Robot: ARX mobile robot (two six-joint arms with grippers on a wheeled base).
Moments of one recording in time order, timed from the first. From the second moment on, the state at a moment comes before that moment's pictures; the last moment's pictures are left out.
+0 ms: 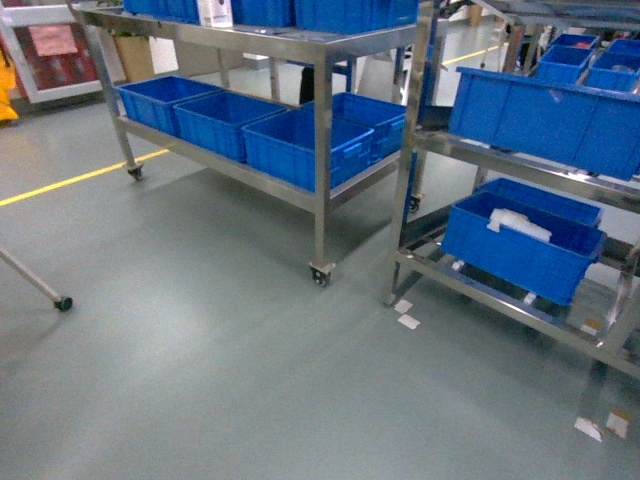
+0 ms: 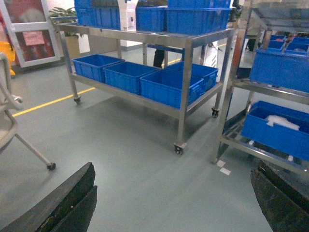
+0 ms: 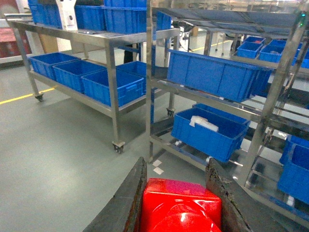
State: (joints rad) left arm 0.00 0.01 0.01 0.00 0.00 0.00; right arm 0.00 0.00 0.01 -0.01 0.00 0.01
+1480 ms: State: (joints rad) left arm 0.00 0.01 0.02 0.00 0.00 0.00; right arm 0.00 0.00 0.01 -0.01 0.00 0.01
